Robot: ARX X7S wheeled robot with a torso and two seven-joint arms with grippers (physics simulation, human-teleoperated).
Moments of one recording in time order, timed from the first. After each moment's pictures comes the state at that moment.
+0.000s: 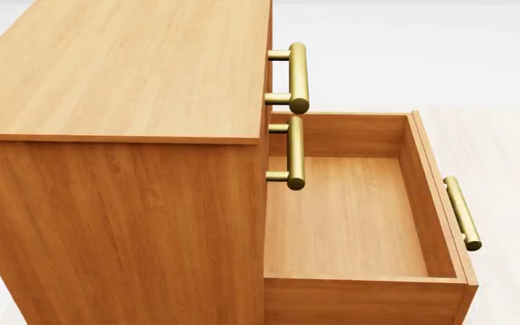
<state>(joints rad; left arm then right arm) 0.37 -0.39 0.29 0.39 -0.14 0.24 -0.42 0.63 0.49 0.47 -0.21 0.42 1.01 0.80</state>
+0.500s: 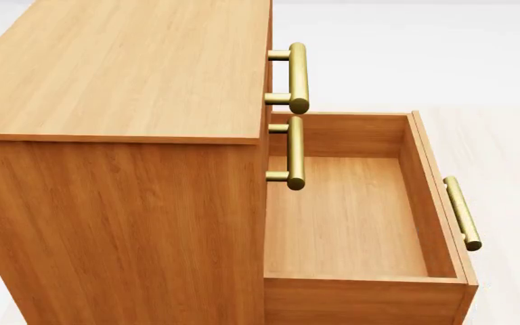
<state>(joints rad) 0.38 -0.40 0.30 0.40 -0.15 0.24 -0.43 0.66 0.50 0.48 -0.11 0.42 1.10 0.83</state>
